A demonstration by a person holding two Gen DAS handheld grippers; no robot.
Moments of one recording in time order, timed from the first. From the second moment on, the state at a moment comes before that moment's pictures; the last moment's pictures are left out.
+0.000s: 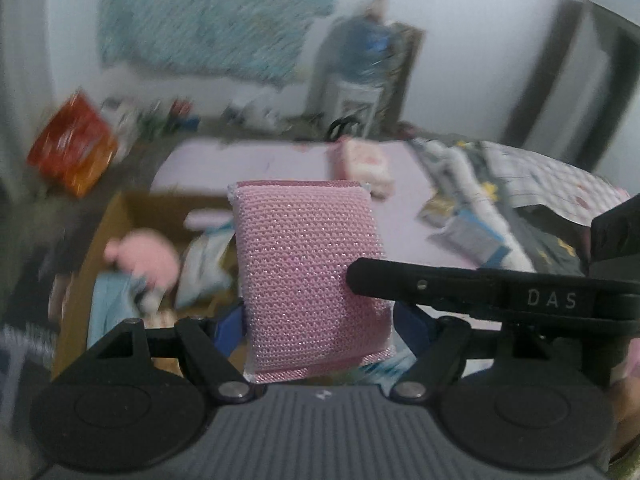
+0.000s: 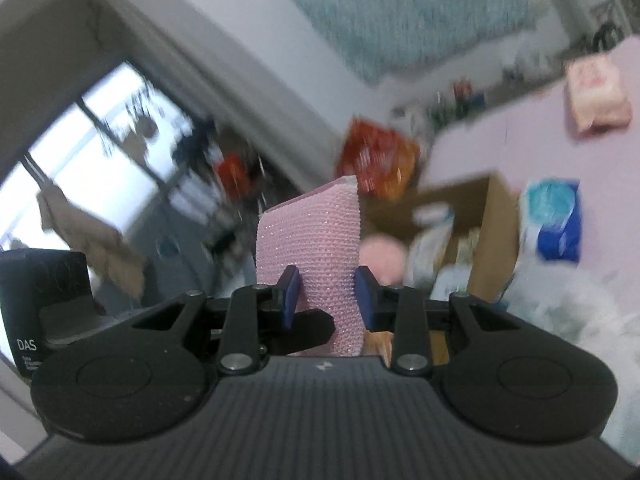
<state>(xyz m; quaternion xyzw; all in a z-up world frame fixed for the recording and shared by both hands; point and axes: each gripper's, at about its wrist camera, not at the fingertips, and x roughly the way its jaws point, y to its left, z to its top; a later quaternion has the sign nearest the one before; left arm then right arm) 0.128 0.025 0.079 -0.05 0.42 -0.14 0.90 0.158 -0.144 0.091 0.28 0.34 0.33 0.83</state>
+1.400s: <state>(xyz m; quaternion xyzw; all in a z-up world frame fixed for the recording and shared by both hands) 0.172 0.053 0.074 -0.05 0.39 -0.15 0.91 0.212 -0.219 0.131 0.24 0.32 0.27 0.88</state>
